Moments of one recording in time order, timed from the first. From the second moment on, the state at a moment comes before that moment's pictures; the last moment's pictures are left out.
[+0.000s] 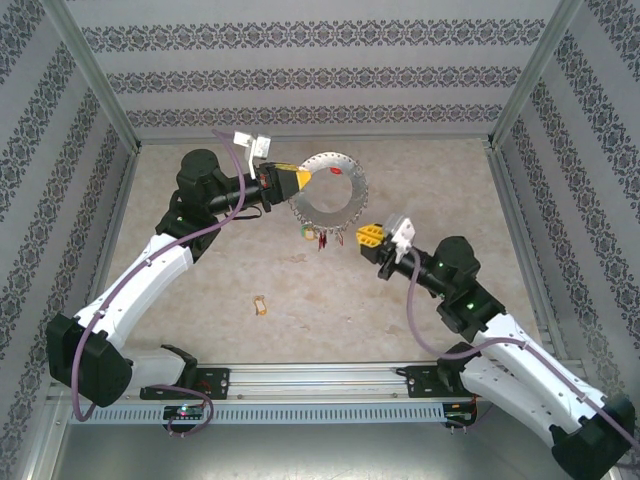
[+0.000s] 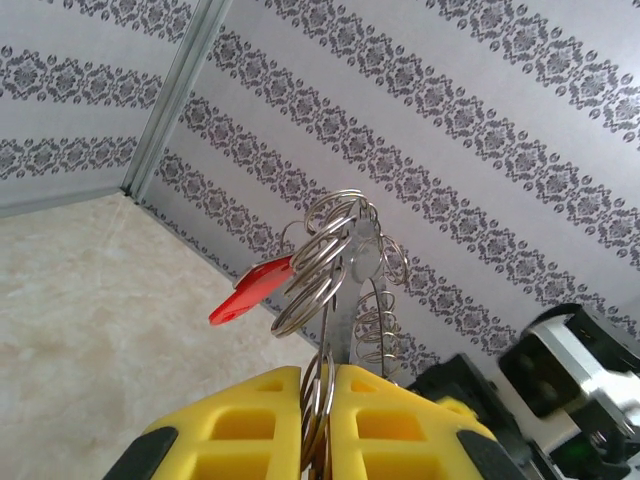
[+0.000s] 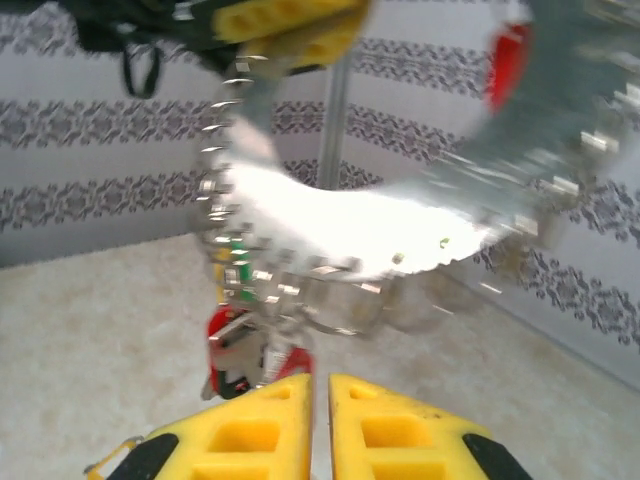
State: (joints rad) left arm -0.40 1.27 1.14 0.15 0.76 -0.54; right arm 0.61 0.72 0.55 0.16 -0.34 -0.16
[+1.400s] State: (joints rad) left arm -0.42 1.28 1.23 -0.13 0.64 -0.42; right arm 0.78 0.82 0.52 0.28 -0.11 -0.45
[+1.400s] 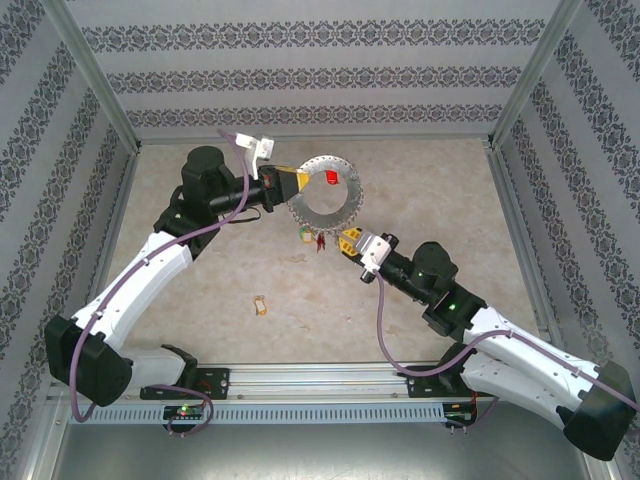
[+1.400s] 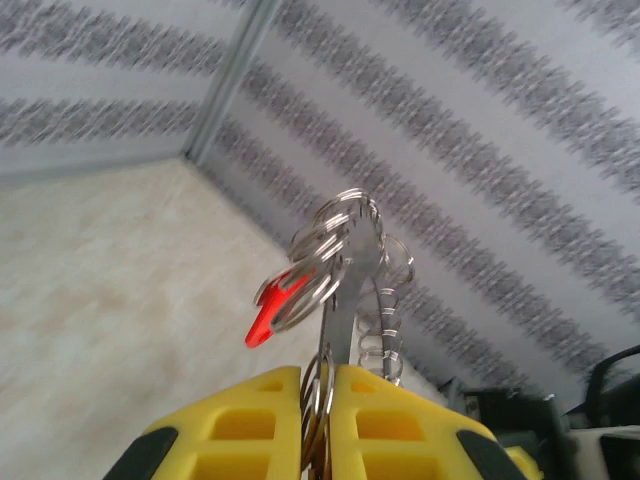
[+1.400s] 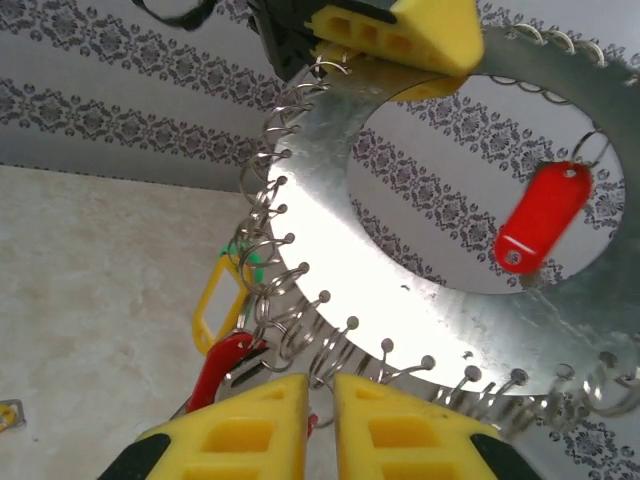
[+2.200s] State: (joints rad) left arm -0.53 1.35 1.56 -0.66 0.47 -0.01; right arm 0.80 0.86 0.43 0.43 -0.15 -0.39
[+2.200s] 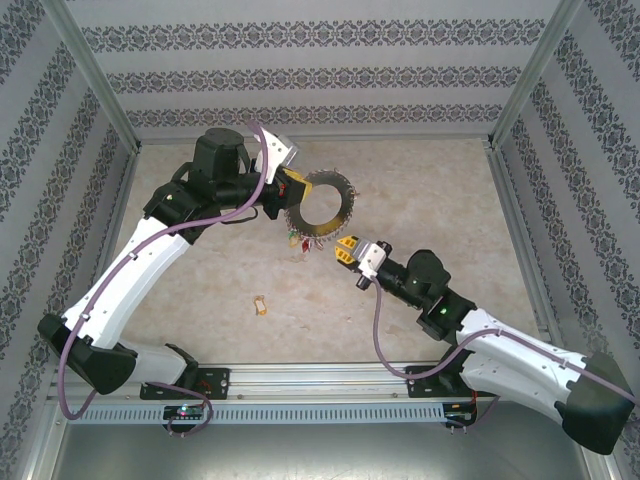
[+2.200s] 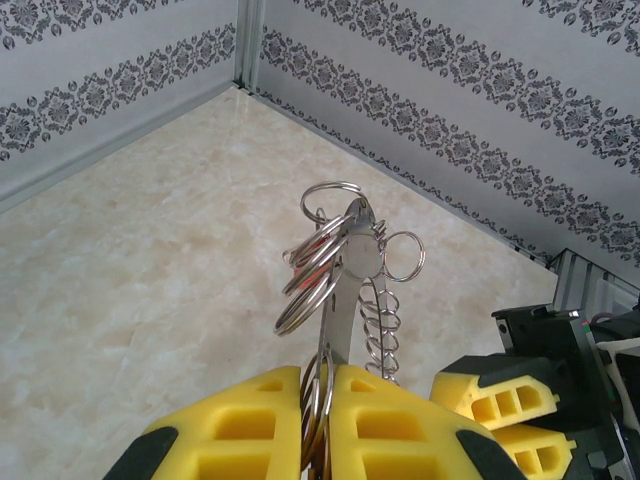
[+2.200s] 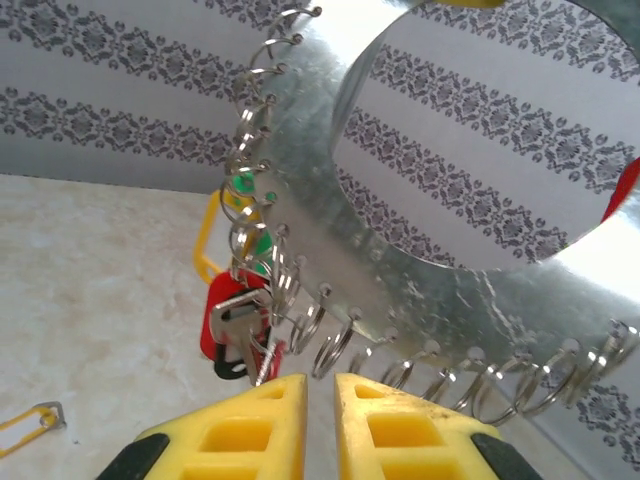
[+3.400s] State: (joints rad) left arm -0.54 1.28 1.38 -0.48 0.45 -0.07; right arm 0.81 0.94 0.47 0.44 -0.18 -0.38
